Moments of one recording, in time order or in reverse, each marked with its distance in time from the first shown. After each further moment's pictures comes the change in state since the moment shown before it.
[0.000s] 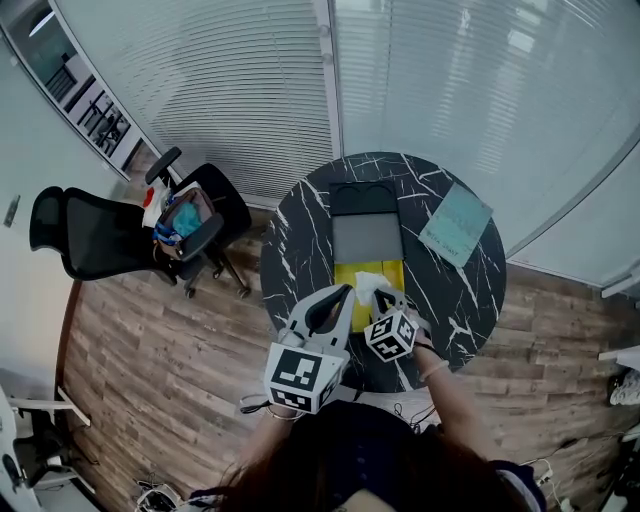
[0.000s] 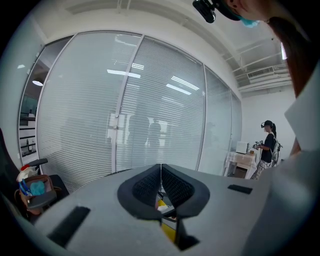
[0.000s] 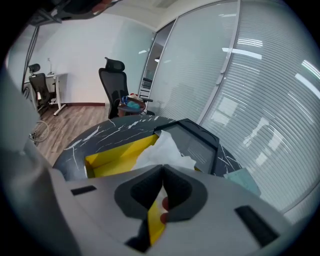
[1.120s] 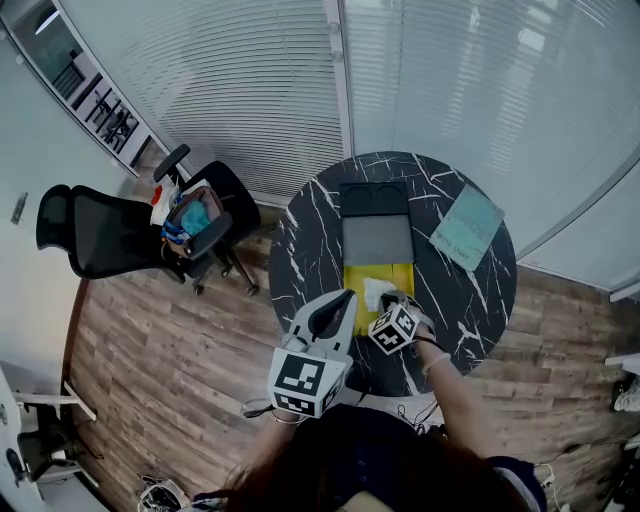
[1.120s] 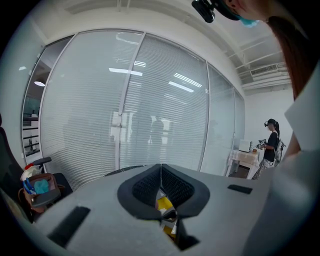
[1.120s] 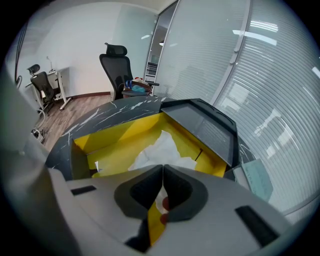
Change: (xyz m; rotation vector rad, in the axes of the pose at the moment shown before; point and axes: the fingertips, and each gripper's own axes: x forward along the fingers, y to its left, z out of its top) left arm 0.000 0.013 -0.009 -0.007 0.030 0.030; right arm 0.046 0.017 -0.035 -0.023 0.164 0.105
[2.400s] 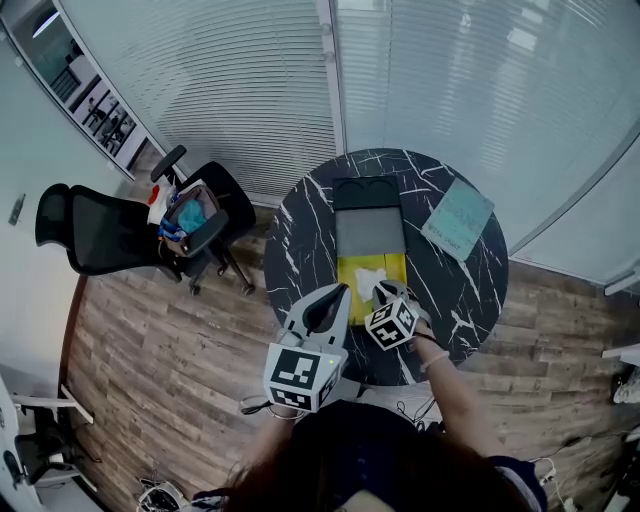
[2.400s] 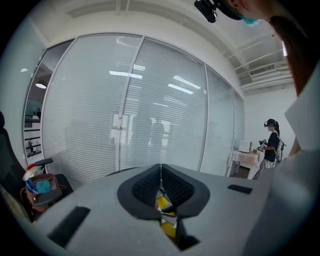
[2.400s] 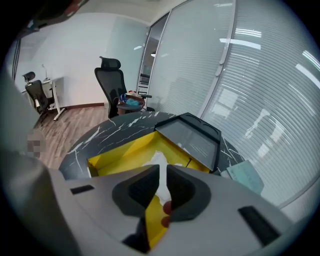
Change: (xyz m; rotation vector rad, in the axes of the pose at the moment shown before) left arm -0.020 -0.014 0.002 0.009 -0.024 0.012; right arm -0.048 -0.008 0.024 0.076 -0.105 -0.067
